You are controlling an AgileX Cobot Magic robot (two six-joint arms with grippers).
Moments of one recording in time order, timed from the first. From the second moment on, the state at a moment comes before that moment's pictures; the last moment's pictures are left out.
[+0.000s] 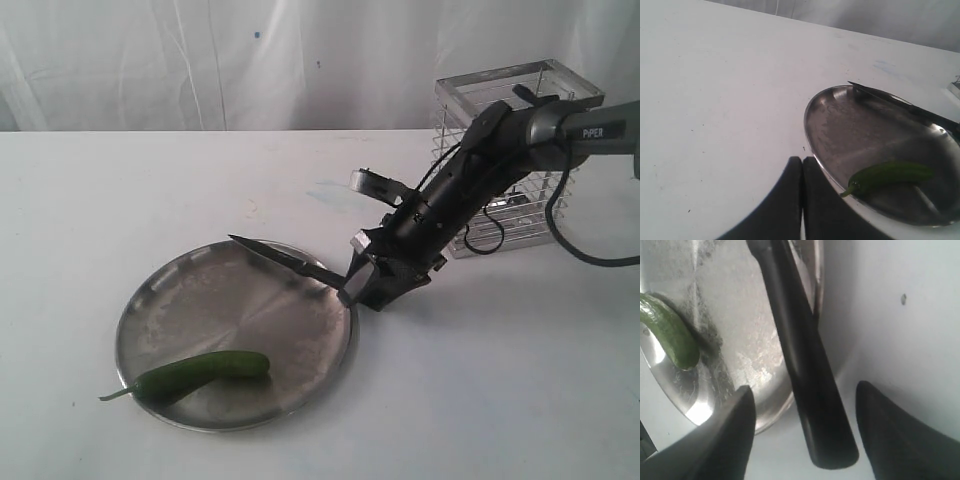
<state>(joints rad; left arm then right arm) -0.05 0.00 0.02 -0.23 0.34 -0.05 0.23 2.28 -1.60 0.75 1.22 -0.74</state>
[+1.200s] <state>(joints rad) -0.05 0.00 0.02 -0.24 0.34 -0.06 0.52 1.64 -1.27 0.35 1.12 -0.39</state>
